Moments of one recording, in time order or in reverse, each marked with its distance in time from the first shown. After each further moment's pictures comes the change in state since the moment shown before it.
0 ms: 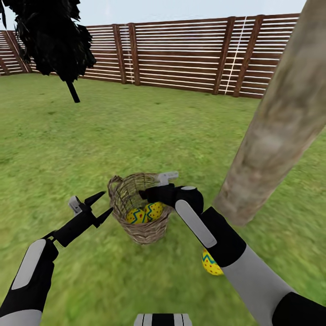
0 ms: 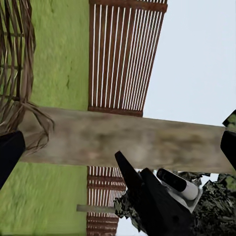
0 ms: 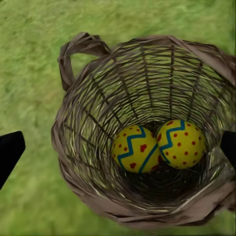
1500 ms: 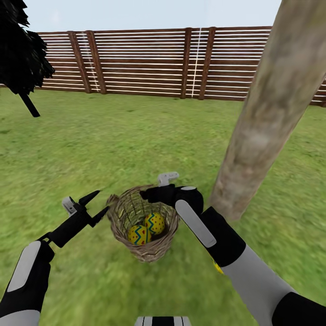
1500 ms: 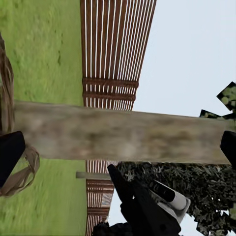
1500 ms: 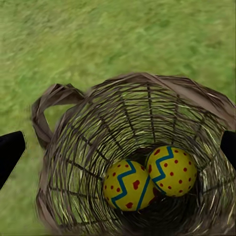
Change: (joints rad) left arm 0.000 -0.005 0.054 0.003 0.003 -0.002 -0.002; right arm 0.000 0.000 -0.001 0.011 0.001 -0.001 -0.005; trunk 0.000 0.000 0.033
